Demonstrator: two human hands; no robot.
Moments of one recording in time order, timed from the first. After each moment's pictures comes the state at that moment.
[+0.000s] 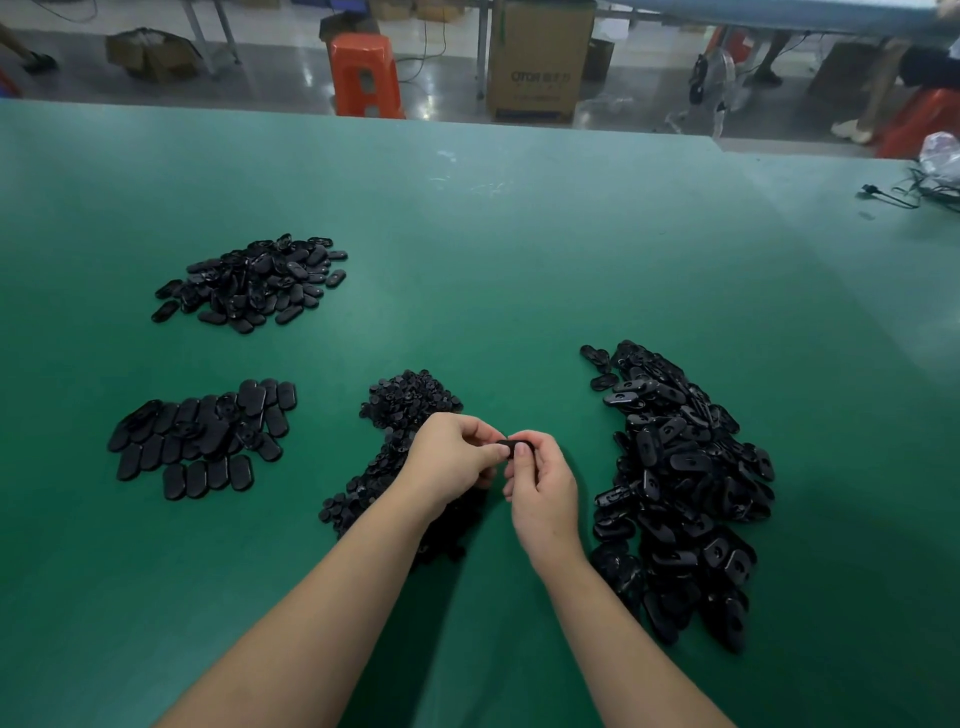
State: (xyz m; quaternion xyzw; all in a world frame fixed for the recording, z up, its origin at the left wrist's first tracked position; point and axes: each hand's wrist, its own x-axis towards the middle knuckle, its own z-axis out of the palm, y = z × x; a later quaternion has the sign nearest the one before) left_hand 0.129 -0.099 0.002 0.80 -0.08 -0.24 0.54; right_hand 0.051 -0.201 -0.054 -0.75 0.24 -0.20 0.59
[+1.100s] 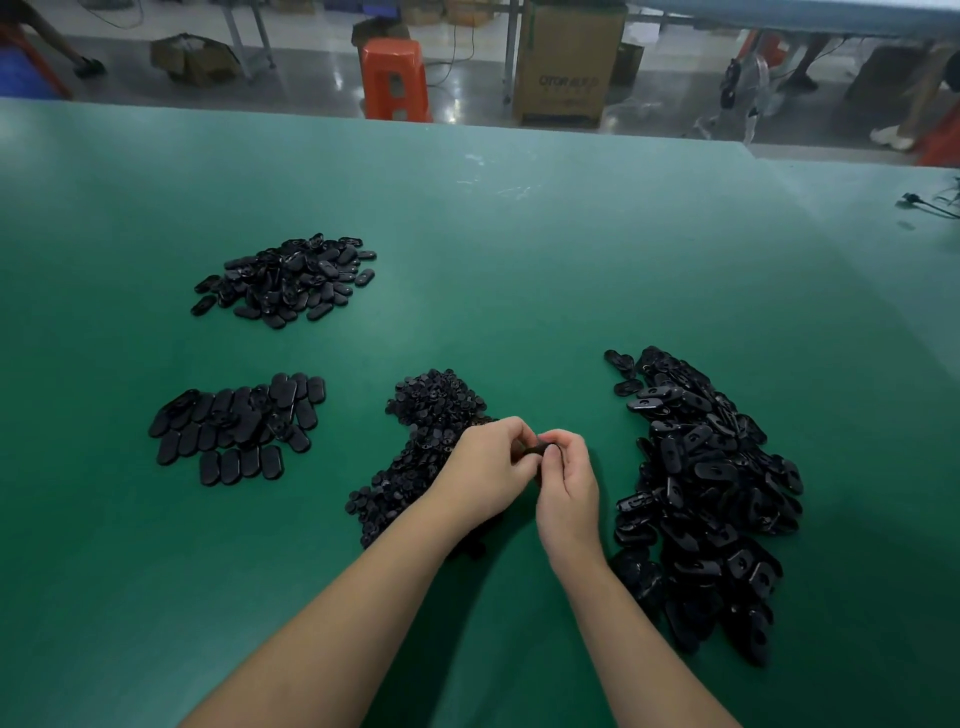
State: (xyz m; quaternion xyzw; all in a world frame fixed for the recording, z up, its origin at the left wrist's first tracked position) left_hand 0.117 -0.102 0.002 0.88 -0.24 -0.14 0.39; right_hand 0.050 -0.199 -0.047 -0.74 0.27 -0.20 0.58
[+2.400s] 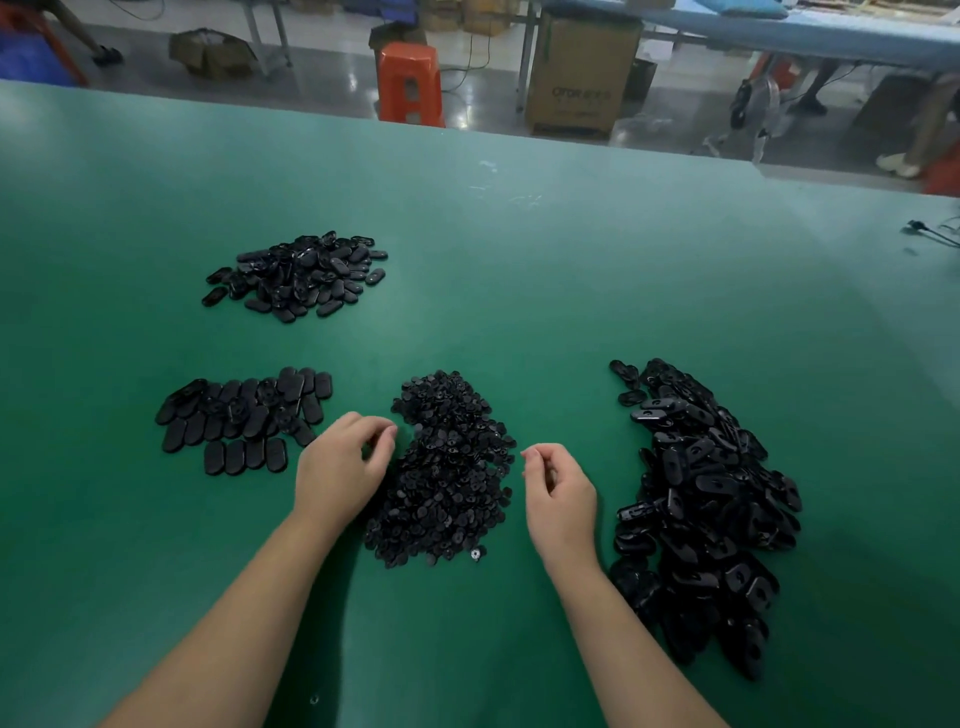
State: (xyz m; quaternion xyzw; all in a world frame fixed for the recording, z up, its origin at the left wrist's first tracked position) left_hand 0.158 0.028 -0.044 0.94 -0.15 0.10 0.29; right_hand 0.051 -0.194 -0.043 -0.81 0.25 -0.17 0.51
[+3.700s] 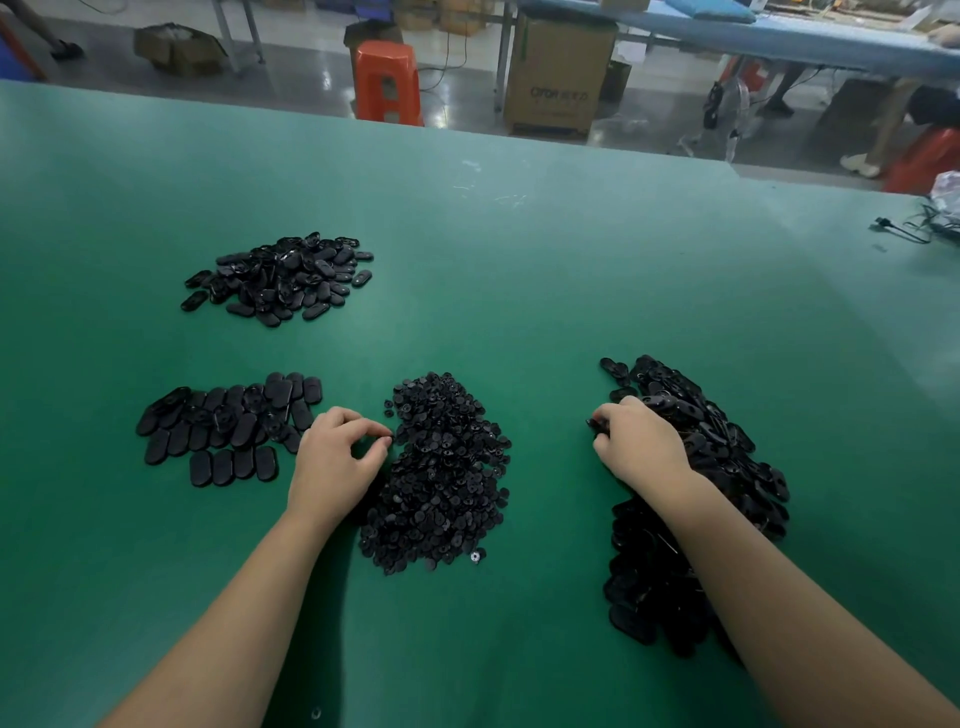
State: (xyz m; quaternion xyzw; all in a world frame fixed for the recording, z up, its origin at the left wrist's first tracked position) left_hand 0.172 0.029 -0.051 0.92 -0.13 0.05 0.36; right_hand 0.086 -0.310 0.002 -0.98 0.20 0.07 0.06
